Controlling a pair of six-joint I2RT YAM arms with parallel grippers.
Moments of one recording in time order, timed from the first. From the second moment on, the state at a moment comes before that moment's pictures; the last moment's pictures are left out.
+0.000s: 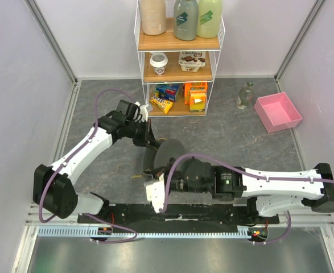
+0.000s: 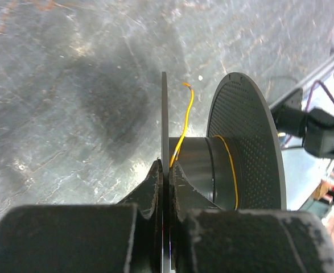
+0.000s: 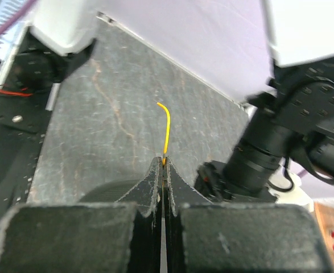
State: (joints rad) left arm -0.45 1.36 1.10 -0.68 0.48 -0.43; right arm 1.50 1.20 1.06 -0.09 0.06 -0.74
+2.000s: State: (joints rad) left arm -0.10 1.33 0.58 1.23 1.24 -1.73; right arm 0.66 1.09 0.99 0.04 -0.32 0.26
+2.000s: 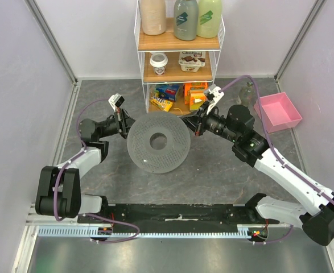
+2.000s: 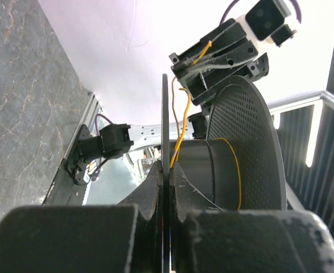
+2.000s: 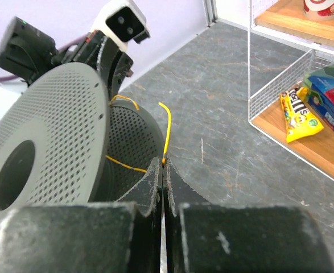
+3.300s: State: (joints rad) left arm 0.01 1.40 0.81 0.33 1.22 -1.72; right arm 1.00 1.12 0.71 0.59 -0.05 -0.76
